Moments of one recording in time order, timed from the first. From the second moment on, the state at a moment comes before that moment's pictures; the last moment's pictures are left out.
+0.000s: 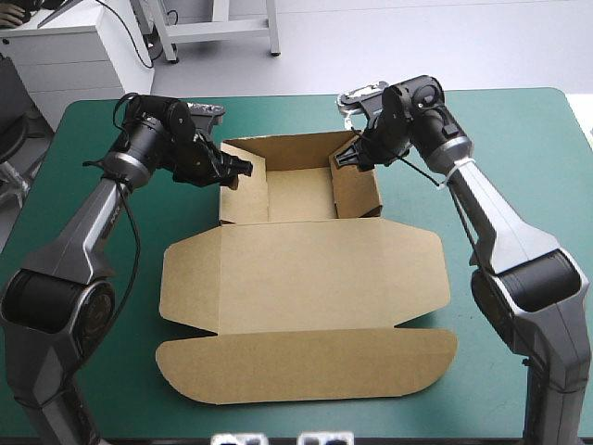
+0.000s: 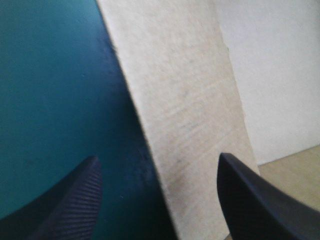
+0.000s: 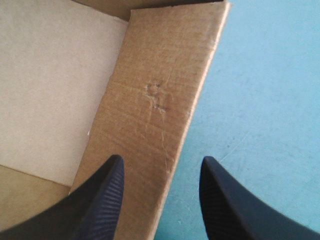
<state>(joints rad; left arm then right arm) -0.29 1.90 -1.85 -0.11 1.23 -0.03 0.39 2.02 -2.11 -0.02 1.24 -0.02</state>
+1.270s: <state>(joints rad) -0.29 0.76 -1.17 0.04 1.09 0.07 0.39 2.02 -2.12 -0.04 1.25 -0.08</state>
